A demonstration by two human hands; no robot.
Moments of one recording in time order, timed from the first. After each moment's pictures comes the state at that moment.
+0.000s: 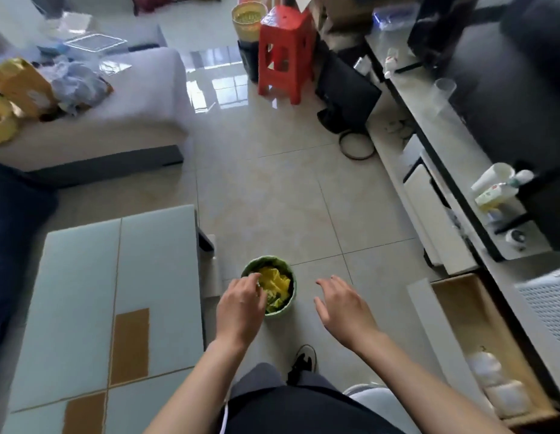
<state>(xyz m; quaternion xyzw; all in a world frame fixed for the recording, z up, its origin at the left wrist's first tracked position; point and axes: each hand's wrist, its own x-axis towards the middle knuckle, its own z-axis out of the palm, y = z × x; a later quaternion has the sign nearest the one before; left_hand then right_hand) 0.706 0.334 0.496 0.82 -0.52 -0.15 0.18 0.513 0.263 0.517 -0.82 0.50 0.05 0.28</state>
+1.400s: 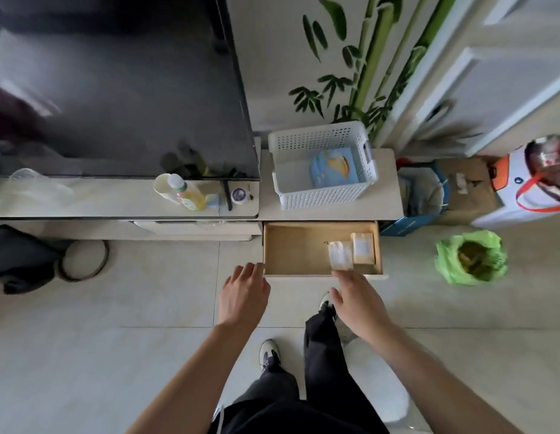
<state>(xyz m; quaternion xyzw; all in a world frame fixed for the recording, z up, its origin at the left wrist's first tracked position) 0.222 -0.005 0.458 0.28 -0.94 -0.18 -0.05 0.105 0.191 0.469 -0.29 0.91 -0.10 0.27</state>
